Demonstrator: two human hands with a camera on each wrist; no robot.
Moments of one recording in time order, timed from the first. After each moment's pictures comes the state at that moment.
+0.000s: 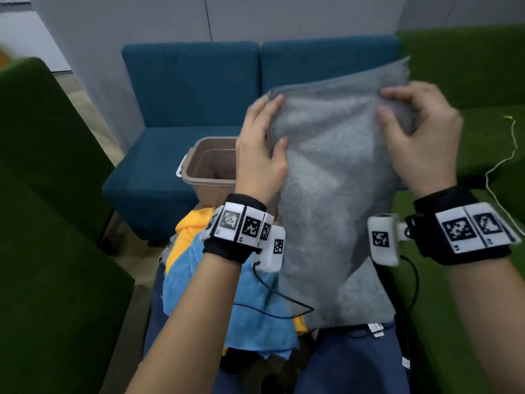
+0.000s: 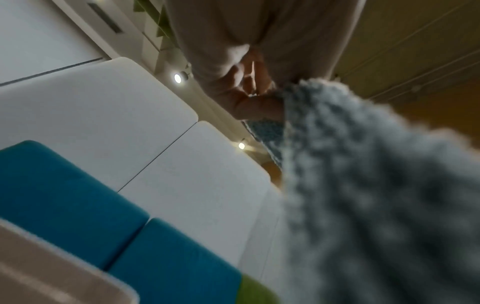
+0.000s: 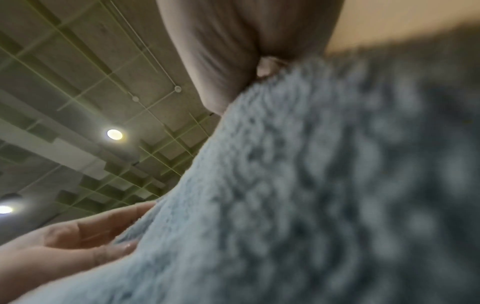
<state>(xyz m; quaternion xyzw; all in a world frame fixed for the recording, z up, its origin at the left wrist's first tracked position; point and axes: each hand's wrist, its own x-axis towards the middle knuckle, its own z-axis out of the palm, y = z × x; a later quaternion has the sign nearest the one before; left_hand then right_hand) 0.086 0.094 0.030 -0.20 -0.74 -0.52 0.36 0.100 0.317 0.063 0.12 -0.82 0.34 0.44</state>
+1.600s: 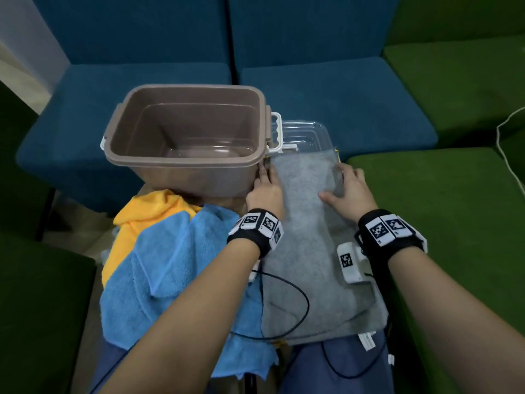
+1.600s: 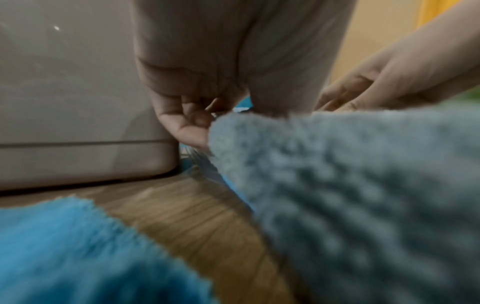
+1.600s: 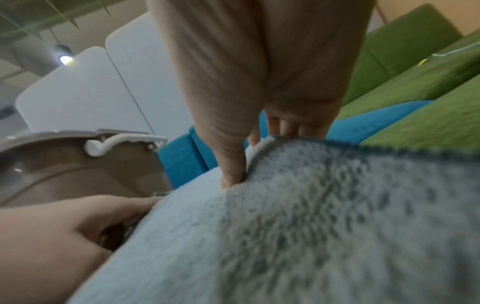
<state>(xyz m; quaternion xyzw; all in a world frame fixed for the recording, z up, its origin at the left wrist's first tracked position) -0.007 0.165 -0.181 -0.05 -0.99 -0.13 -0.09 0.010 0.352 -0.169 -0.10 -0.94 0.33 -0.05</state>
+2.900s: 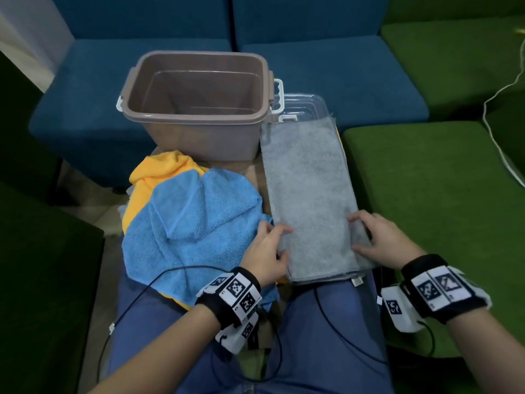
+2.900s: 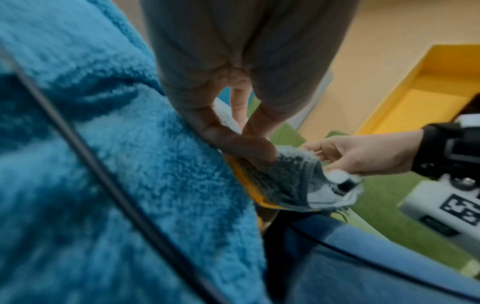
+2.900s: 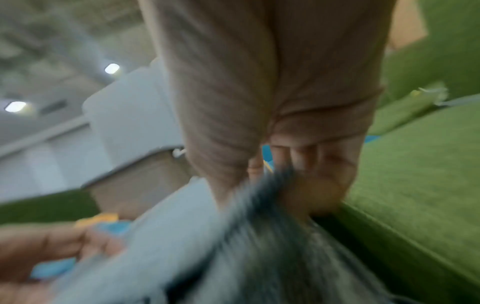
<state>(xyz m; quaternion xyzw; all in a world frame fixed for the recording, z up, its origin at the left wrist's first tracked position) 0.185 0.116 -0.187 -0.13 -0.90 -0.37 -0.17 0.183 0.380 -0.159 -0.04 -0.95 0.21 -0.22</state>
